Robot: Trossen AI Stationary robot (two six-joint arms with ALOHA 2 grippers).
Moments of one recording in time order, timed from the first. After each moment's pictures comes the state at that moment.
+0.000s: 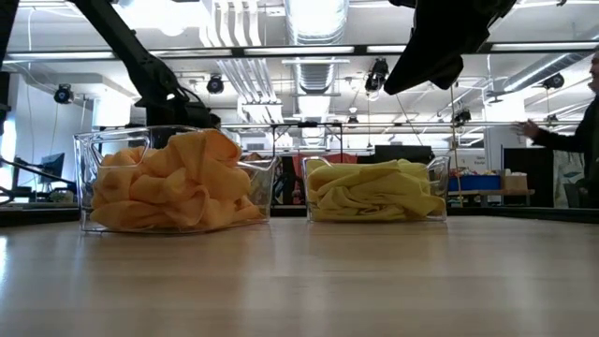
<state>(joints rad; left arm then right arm) 0.95 1.66 0.97 -0.66 -0.25 0.13 0.35 1.44 0.97 -0.35 0.32 0.46</state>
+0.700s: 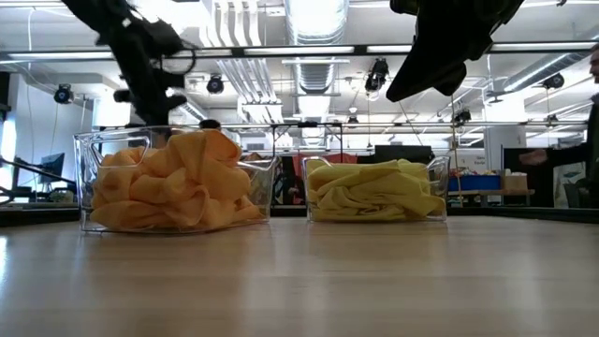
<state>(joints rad) 0.95 1.19 0.97 -0.66 -0.27 0.12 0.35 1.44 0.94 -0.32 0.32 0.49</state>
